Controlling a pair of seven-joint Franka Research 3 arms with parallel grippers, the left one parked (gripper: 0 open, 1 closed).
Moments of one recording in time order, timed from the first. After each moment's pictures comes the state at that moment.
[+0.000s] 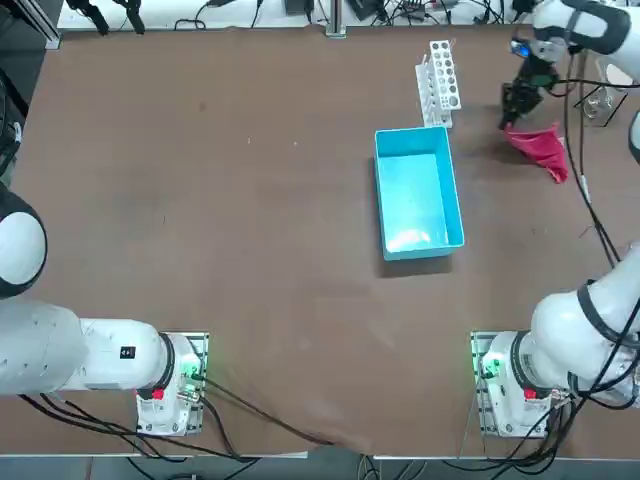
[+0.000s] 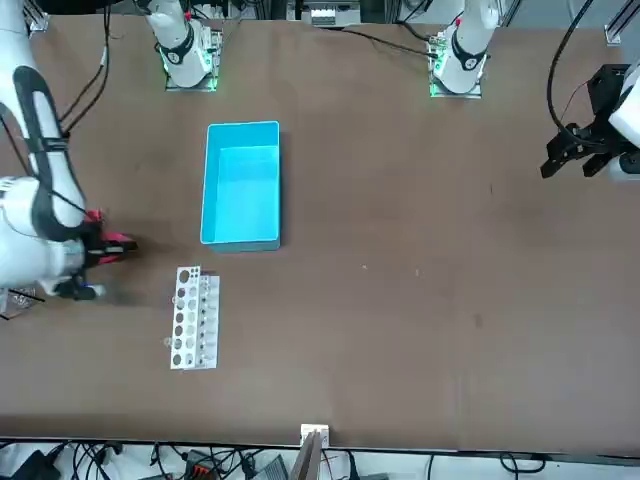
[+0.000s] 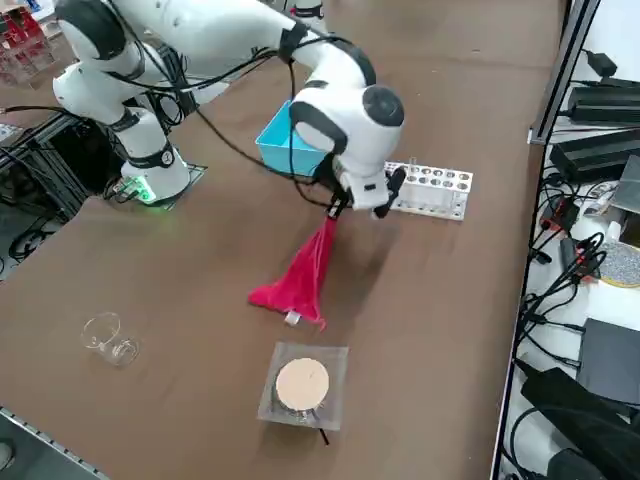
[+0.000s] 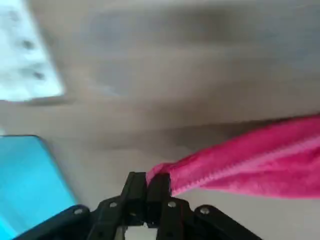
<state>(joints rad) -0.39 0.66 0.38 -1.56 -0.04 1.78 0.08</state>
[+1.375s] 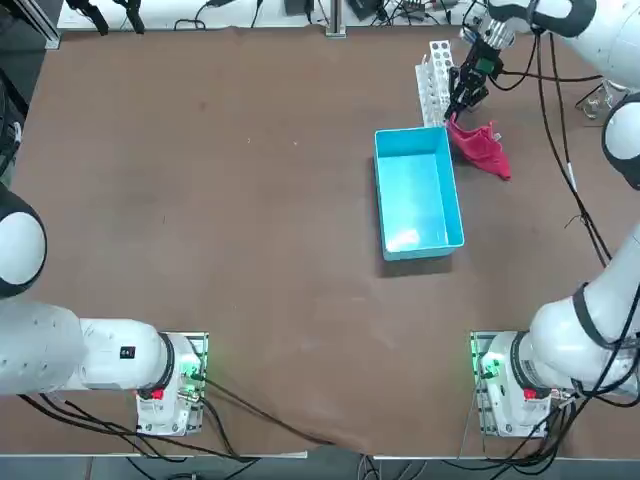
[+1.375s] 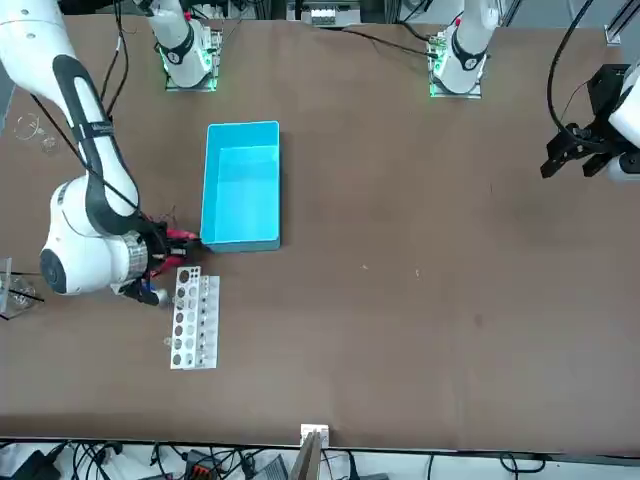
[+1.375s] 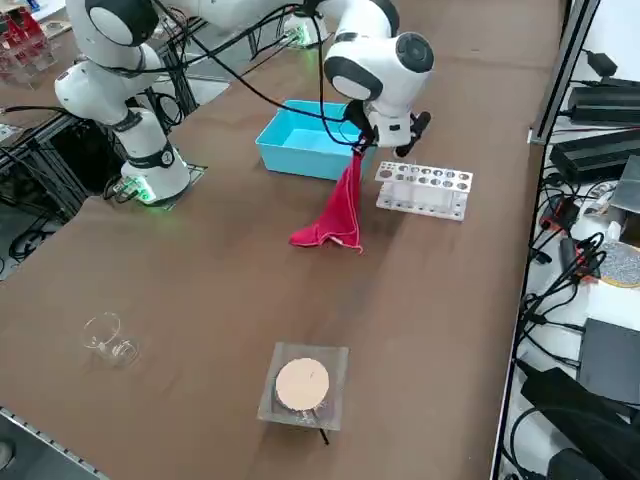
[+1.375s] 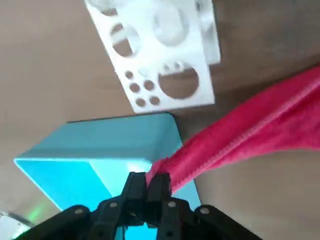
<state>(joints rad) -0.28 0.65 0.43 -1.53 0.15 1.72 0.25</state>
